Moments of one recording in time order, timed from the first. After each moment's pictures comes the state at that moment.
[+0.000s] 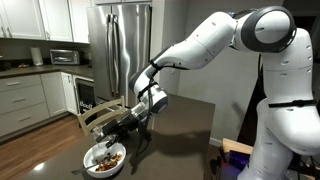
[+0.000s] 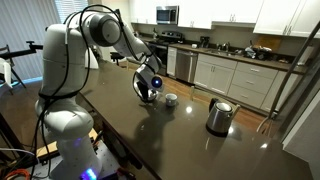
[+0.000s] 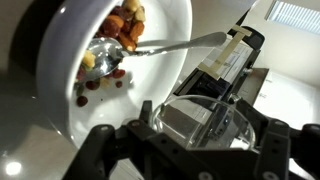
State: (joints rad) arm 0.21 0.31 0.04 -2.18 1.87 2.45 -1.19
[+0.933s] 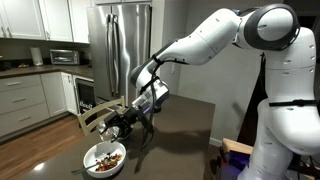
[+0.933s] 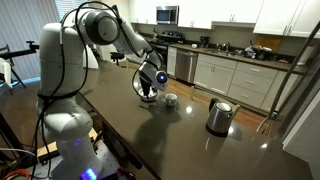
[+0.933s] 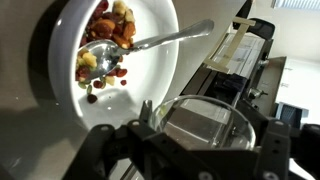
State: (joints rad) arm 0.17 0.27 0.03 -2.18 1.68 2.43 -0.85
